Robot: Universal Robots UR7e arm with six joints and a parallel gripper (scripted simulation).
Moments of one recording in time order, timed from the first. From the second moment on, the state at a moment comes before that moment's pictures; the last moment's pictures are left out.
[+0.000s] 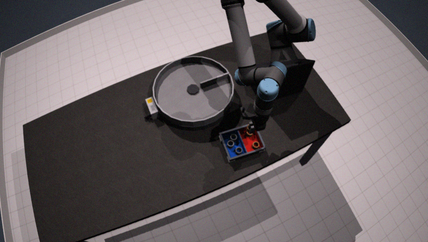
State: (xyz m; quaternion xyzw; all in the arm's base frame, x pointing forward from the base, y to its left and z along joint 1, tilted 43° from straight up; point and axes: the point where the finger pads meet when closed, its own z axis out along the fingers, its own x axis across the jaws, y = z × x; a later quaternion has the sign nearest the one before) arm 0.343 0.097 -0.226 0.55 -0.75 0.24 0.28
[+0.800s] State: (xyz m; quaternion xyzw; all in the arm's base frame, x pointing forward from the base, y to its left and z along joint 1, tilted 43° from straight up) arm 0.333 0.055 -0.273 0.55 -0.75 0.24 0.28
